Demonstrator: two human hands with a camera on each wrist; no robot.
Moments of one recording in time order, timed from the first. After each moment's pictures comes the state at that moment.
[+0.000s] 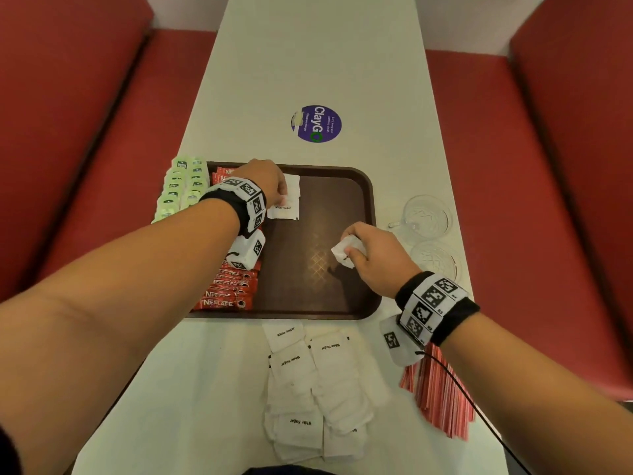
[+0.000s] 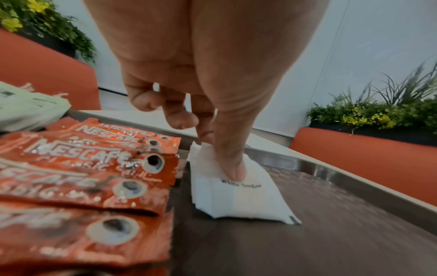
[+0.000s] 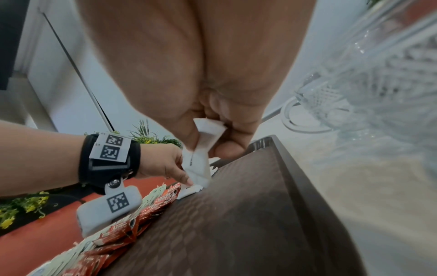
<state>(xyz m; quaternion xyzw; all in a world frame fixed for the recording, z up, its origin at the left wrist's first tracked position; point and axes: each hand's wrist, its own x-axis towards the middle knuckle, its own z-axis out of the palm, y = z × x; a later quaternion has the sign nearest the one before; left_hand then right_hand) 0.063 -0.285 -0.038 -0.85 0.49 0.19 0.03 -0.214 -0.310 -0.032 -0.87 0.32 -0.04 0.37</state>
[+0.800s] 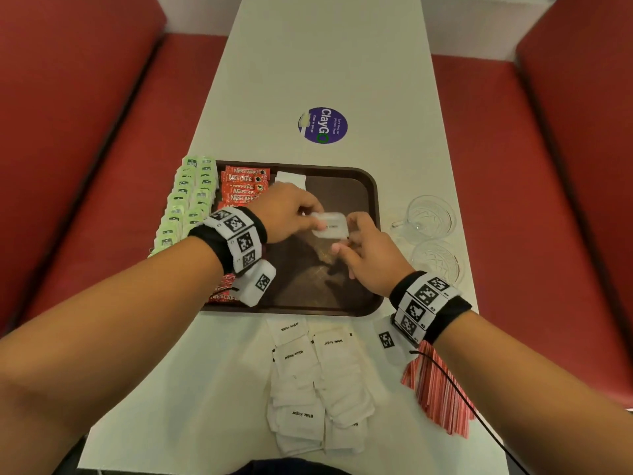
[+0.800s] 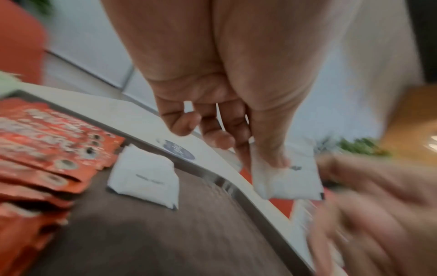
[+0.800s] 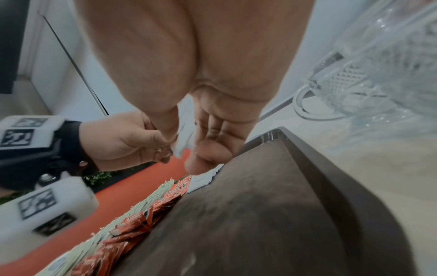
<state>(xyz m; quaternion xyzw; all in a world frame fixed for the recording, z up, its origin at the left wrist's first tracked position) 0.003 -0.227 -0.005 -0.73 0.61 0.24 -0.18 -0.205 -0.299 -0.033 -0.84 0.31 -0.06 0.45</state>
